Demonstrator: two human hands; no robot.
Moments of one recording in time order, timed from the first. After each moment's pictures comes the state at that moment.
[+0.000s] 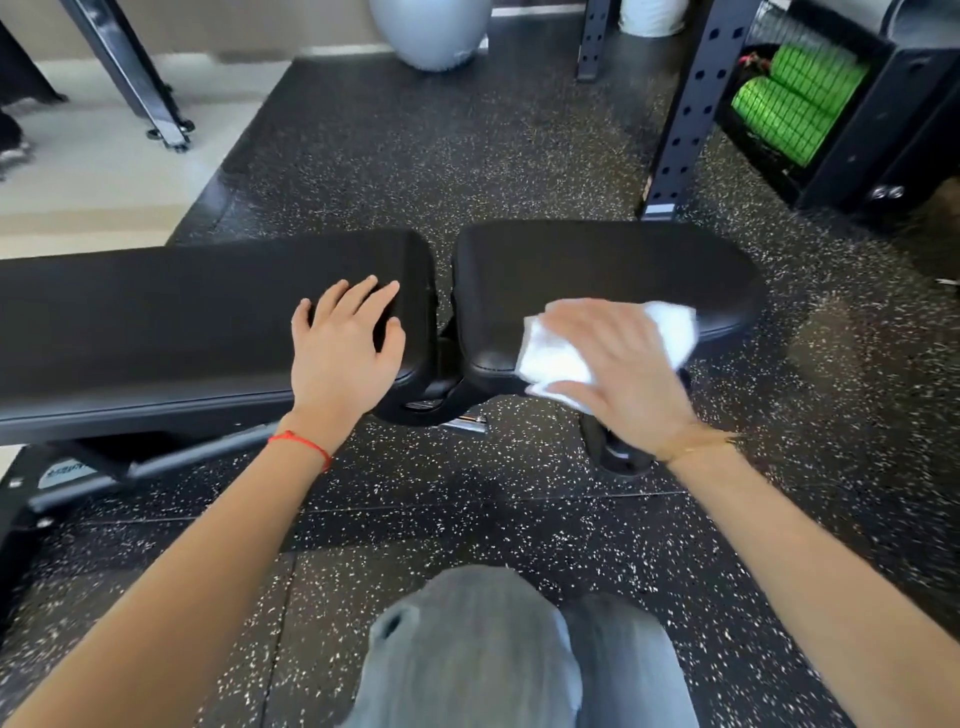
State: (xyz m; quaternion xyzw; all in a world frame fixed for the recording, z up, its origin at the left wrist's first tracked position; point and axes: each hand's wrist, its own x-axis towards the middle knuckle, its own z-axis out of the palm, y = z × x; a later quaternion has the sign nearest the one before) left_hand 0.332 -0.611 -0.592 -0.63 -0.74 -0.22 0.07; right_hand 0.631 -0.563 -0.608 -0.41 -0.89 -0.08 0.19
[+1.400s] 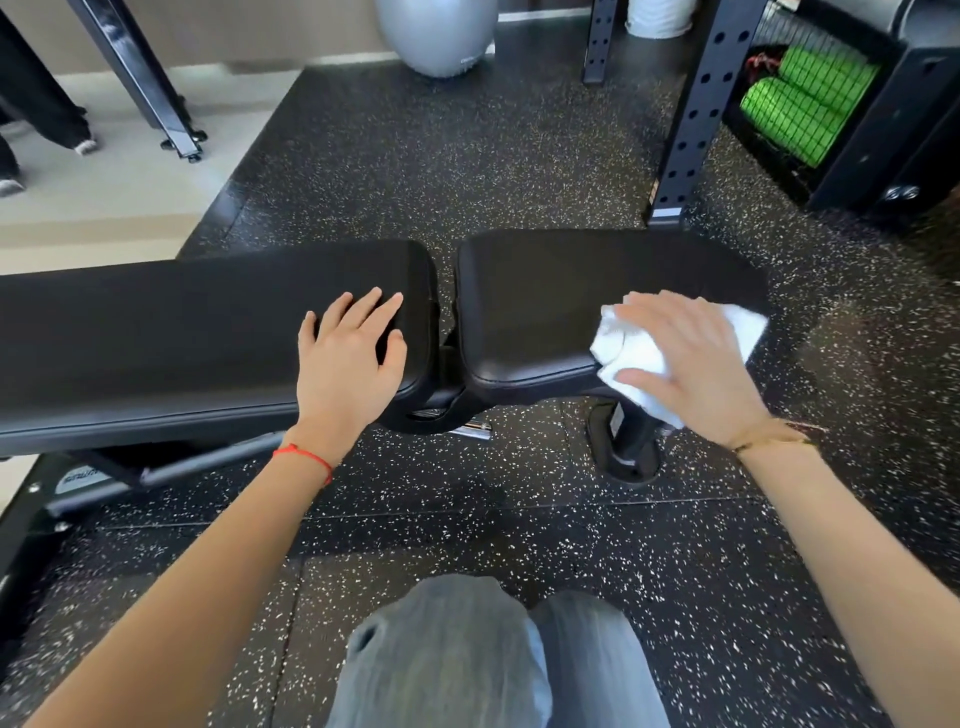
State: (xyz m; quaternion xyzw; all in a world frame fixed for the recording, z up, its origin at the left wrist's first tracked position) left_hand 0.333 -0.610 -0.591 -0.63 -0.75 -0.21 0.06; right_hand 0.694 -0.543 -0.597 -0.46 -0.87 0.00 0.19
